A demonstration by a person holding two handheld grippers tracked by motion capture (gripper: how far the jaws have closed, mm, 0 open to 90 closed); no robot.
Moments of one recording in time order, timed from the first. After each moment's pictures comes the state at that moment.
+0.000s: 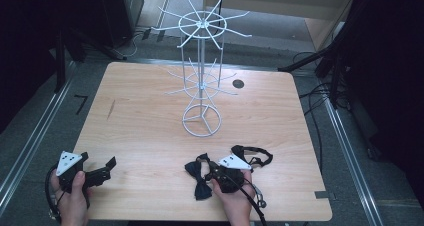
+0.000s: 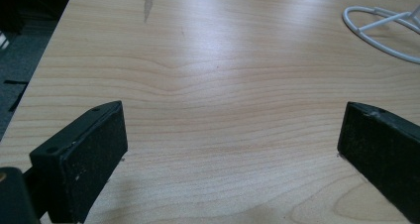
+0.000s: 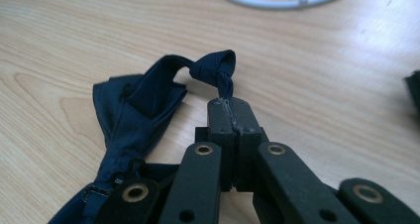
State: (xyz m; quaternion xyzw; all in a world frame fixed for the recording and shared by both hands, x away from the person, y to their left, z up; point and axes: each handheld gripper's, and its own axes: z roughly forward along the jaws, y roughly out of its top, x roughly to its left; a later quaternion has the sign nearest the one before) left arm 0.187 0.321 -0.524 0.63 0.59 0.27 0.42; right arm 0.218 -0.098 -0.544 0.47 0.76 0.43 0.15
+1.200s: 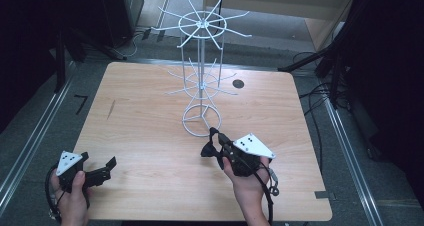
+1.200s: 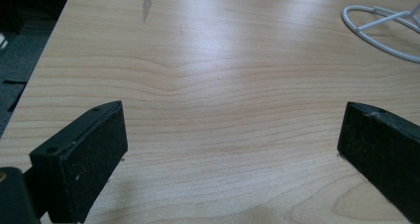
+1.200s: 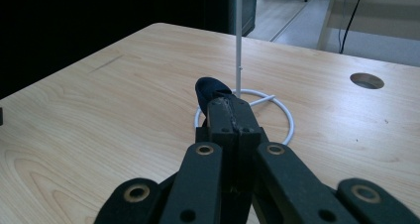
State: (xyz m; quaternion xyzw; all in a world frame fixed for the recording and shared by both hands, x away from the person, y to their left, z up) left arm 0.188 0.321 -0.524 0.63 0.59 0.27 0.42; right arm 0.228 -0.120 -0.447 0.42 0.70 0.52 0.24
